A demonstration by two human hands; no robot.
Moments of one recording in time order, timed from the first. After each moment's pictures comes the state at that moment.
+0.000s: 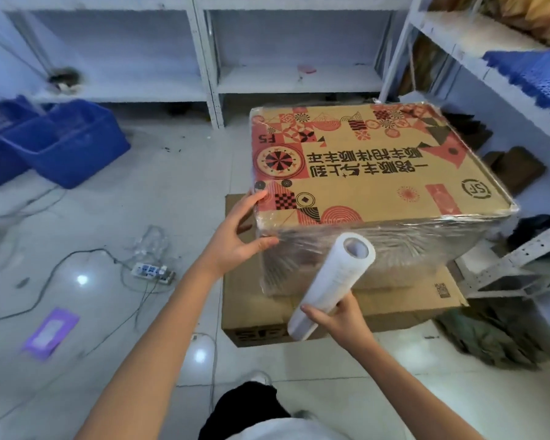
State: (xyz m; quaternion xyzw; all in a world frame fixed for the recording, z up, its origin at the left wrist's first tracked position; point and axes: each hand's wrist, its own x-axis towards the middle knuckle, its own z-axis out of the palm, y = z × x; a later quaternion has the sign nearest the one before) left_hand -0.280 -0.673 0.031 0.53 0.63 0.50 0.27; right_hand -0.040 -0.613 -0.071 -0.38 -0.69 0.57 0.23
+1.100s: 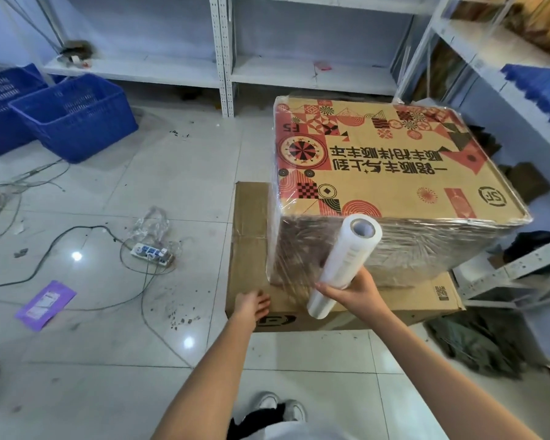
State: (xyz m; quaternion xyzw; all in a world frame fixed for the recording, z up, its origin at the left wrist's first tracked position) left_hand -0.221 -0.702 -0.137 -0.15 0.63 0.54 0.53; right_hand -0.042 -0.583 -0.050 -0.36 -0.72 0.55 0.20
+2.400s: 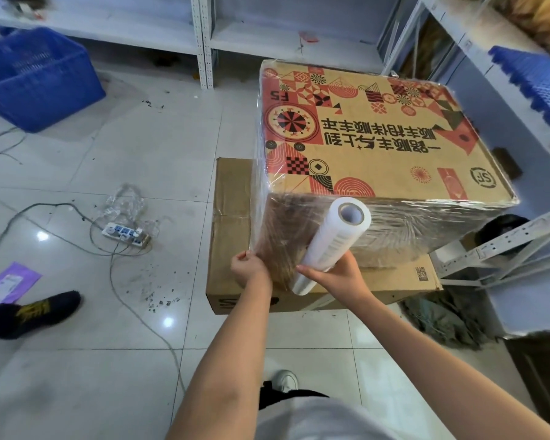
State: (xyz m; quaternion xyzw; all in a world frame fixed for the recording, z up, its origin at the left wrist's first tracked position) left_hand -0.197 -0.642 -0.133 -0.24 0.68 0.62 0.31; right_hand -0.051 -0.588 -0.057 -0.38 -0.72 0.53 0.22
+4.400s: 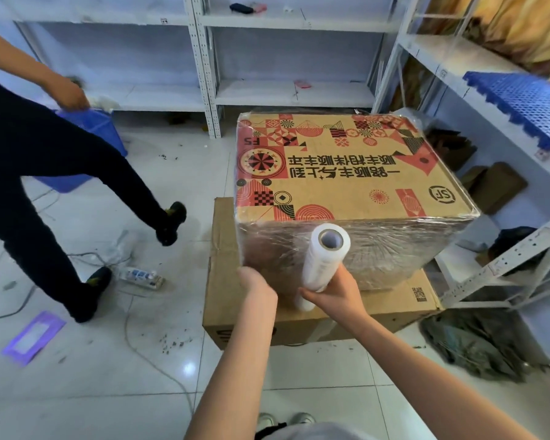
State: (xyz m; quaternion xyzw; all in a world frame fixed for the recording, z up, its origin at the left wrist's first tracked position) left_hand -0.162 -0.635 -0.031 -0.16 0.71 0.60 0.34; right_hand -0.029 -0.566 -0.057 -0.43 -0.79 0.39 0.20
